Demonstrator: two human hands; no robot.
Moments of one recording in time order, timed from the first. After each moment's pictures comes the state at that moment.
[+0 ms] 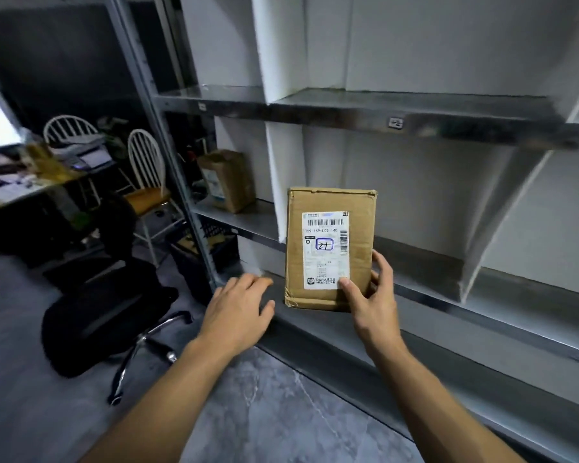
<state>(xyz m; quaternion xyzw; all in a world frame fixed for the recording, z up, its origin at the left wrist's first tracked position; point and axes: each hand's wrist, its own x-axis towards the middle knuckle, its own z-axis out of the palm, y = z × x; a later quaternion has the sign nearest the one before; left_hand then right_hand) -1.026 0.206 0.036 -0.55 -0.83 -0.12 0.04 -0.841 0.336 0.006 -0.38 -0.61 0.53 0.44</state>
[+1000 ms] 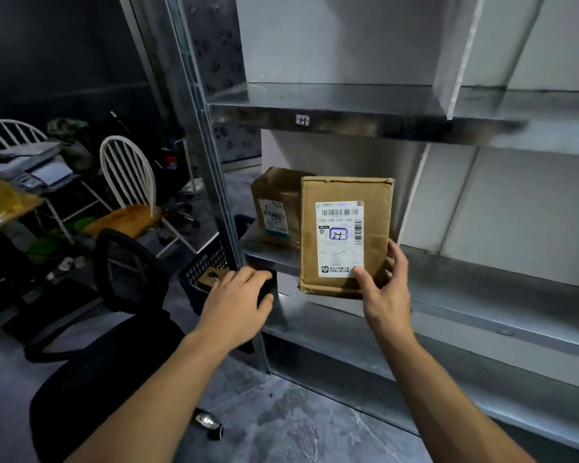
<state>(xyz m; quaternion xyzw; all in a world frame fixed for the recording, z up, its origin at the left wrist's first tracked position) -1.436 0.274 0.036 -0.61 -0.78 -0.13 0.02 -1.216 0.383 0.011 -0.46 -0.58 0.45 0.50</state>
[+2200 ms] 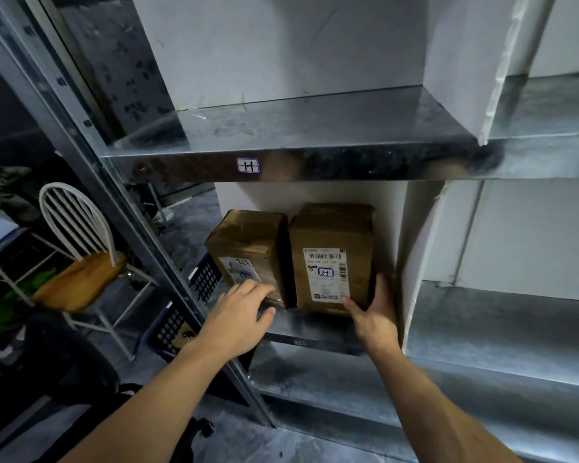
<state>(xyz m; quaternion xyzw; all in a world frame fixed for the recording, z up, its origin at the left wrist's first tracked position) -1.497 0.469 0.013 -0.69 -0.72 -0.09 -0.05 -1.271 0.555 -0.061 -0.61 -0.53 0.46 0.37</state>
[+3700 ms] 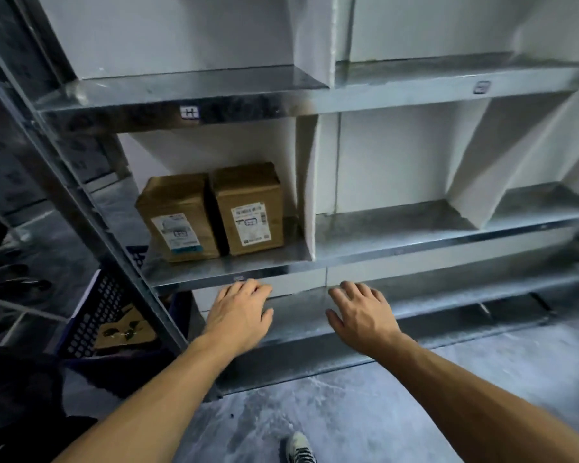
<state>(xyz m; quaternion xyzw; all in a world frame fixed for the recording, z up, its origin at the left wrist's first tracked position) -1.422 0.344 -0.010 -0.82 -0.57 -0.03 -0.04 -1.178 0.319 -0.047 -0.65 -0.76 -0.02 0.06</state>
